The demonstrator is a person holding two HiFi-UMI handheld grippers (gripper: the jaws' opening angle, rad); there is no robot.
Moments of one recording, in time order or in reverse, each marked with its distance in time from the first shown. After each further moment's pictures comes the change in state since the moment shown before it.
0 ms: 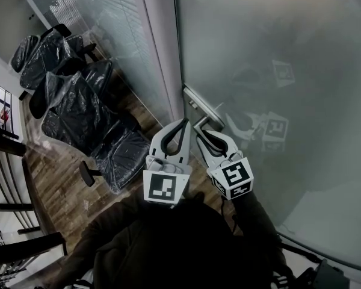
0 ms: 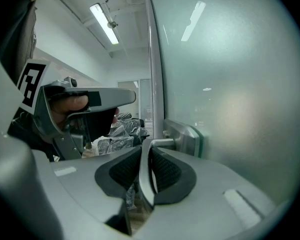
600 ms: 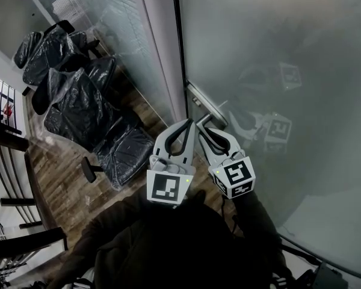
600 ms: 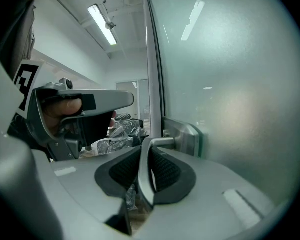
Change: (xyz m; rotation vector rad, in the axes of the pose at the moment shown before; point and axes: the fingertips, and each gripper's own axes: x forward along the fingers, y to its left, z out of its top) left arm 0.003 -0.010 -0.009 0.002 0.016 -0.004; right arm 0.002 -0.006 -0.005 0.024 -0.007 0.000
